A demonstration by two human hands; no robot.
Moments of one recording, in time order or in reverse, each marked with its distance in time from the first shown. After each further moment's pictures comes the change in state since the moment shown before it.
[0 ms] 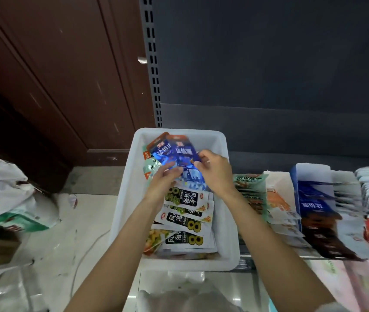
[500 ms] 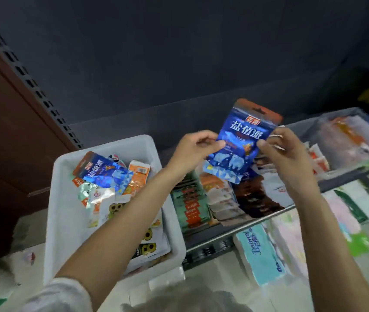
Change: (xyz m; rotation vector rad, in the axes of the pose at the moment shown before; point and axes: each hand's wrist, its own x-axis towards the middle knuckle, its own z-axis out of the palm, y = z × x) left_hand -0.051 0.085 0.203 0.262 -0.655 0.447; right_hand -0.124 0.087 -0.221 0.612 0.548 0.133
